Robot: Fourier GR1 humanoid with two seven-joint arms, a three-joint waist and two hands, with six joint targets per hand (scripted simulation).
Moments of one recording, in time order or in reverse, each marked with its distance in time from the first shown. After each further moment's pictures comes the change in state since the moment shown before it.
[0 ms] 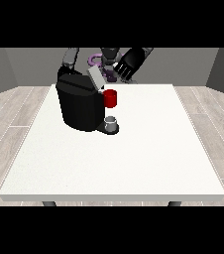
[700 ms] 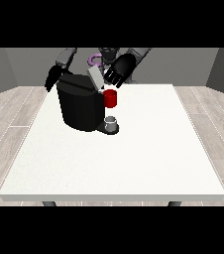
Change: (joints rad) left arm -0.127 0.073 0.034 0.066 -0.017 0.005 -0.004; right arm -0.078 -0.038 -0.039 -0.101 -0.014 0.007 0.055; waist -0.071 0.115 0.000
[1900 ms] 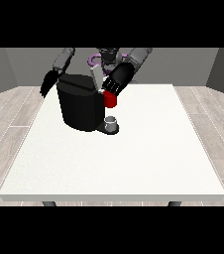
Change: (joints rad) left arm -0.054 -0.003 -0.006 0.045 -0.027 0.018 -0.047; right arm -0.036 -0.041 -0.066 0.041 -0.024 0.002 -0.030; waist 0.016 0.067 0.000
